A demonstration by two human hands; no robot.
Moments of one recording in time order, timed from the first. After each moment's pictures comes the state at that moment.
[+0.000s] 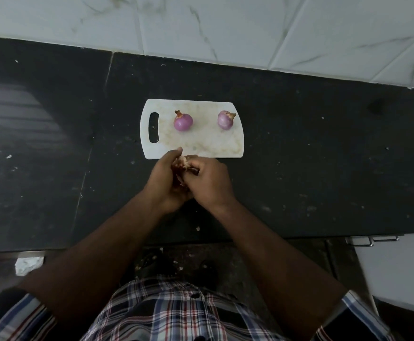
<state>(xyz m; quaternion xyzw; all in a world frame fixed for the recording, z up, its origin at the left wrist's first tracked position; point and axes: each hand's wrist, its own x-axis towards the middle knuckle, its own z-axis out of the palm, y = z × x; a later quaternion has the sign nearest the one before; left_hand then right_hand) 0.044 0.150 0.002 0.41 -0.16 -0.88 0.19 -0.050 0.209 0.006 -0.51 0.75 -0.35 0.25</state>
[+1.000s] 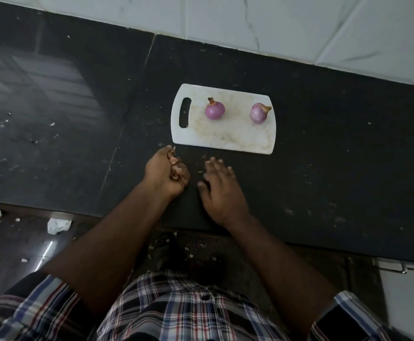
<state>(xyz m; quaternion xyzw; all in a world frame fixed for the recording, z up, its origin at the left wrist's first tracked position) 0.079 0.133 -0.036 0.47 0.05 -0.81 0.35 -0.049 0.235 -0.074 -0.64 0.73 -0.16 0.19</state>
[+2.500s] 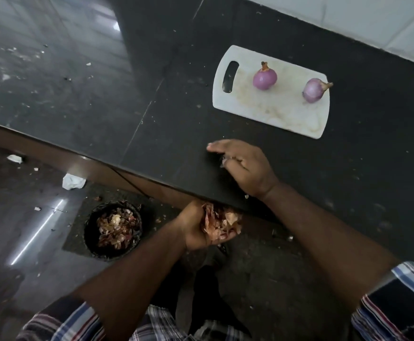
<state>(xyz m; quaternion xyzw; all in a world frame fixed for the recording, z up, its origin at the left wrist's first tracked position) 0.118 0.275 -0.129 0.43 -0.01 -0.89 0.12 -0.043 0.217 -0.071 -0.75 0.52 -0.29 0.29</state>
